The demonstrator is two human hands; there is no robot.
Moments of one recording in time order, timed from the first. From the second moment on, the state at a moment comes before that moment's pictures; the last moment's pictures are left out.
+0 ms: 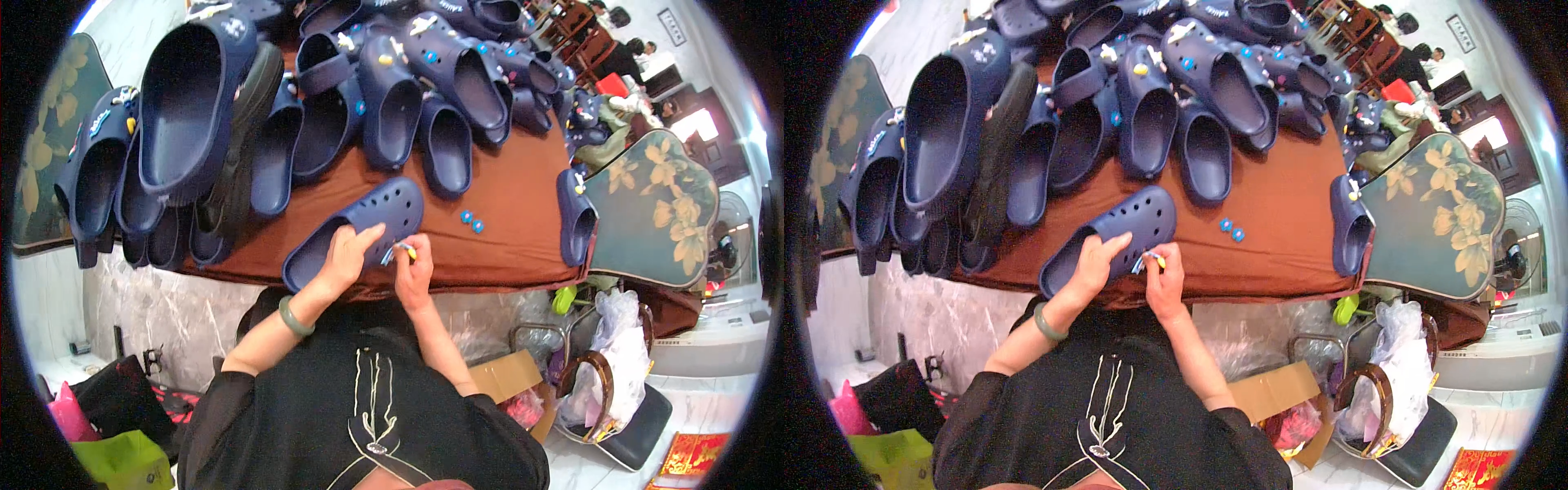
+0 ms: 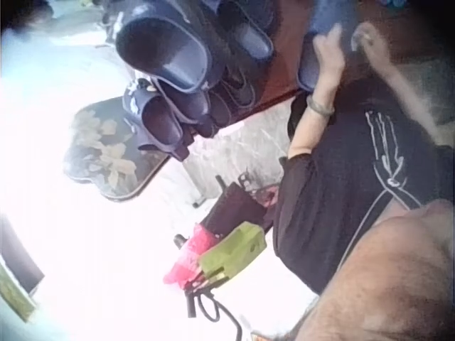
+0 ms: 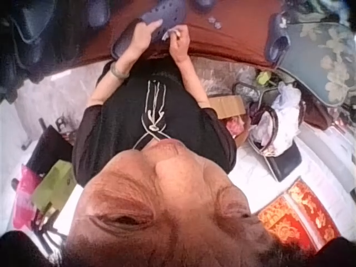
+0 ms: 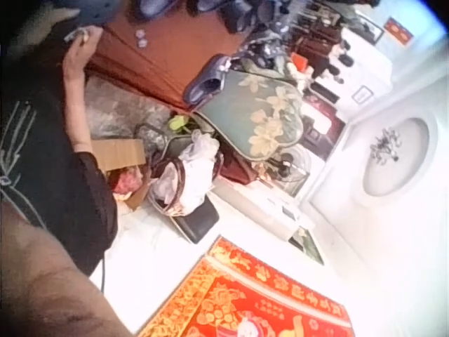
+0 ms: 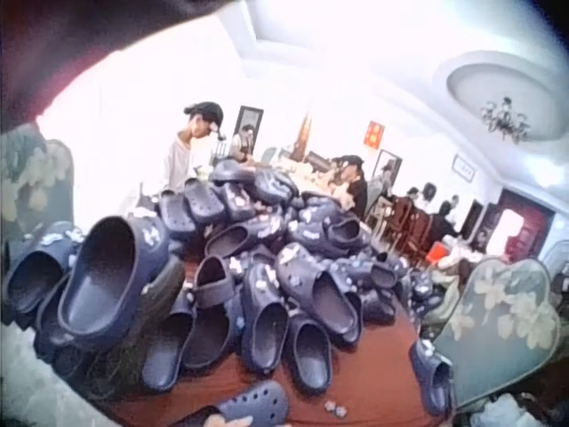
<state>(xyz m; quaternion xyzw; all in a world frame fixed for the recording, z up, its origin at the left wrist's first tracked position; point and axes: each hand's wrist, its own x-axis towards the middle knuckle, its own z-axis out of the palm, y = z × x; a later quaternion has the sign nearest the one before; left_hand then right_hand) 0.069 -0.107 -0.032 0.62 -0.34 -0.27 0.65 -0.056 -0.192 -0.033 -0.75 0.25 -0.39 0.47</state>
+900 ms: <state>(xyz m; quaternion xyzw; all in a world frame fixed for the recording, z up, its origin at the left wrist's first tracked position) 0.071 -0.107 0.010 0.44 -0.16 -0.50 0.73 -0.058 -0.194 0.009 -0.88 0.32 -0.21 0.28</state>
